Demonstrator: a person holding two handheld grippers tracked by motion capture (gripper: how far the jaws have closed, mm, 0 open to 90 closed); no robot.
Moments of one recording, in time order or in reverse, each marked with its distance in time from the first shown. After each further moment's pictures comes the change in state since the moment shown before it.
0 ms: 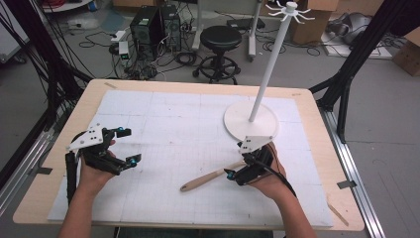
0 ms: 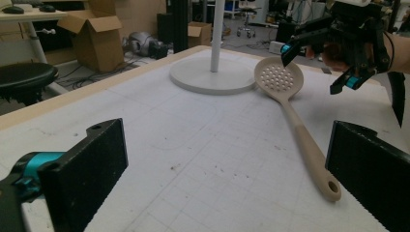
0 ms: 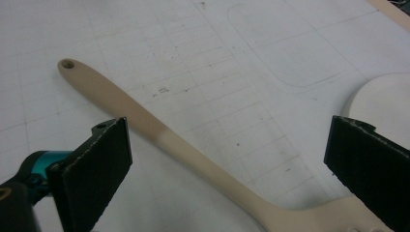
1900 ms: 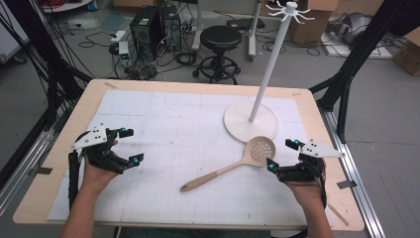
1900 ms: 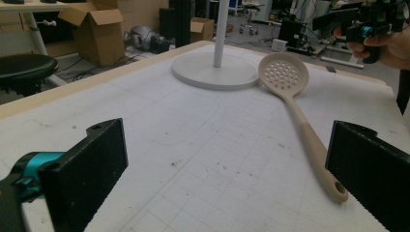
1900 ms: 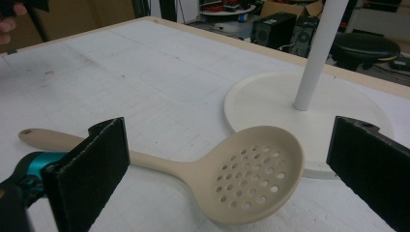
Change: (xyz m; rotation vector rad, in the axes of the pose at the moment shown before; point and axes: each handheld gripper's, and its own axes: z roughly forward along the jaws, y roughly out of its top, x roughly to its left) left arm 0.003 -0.005 0.008 0.015 0.006 -0.021; right arm -0.029 -0.078 -0.091 -0.346 -0.227 0.313
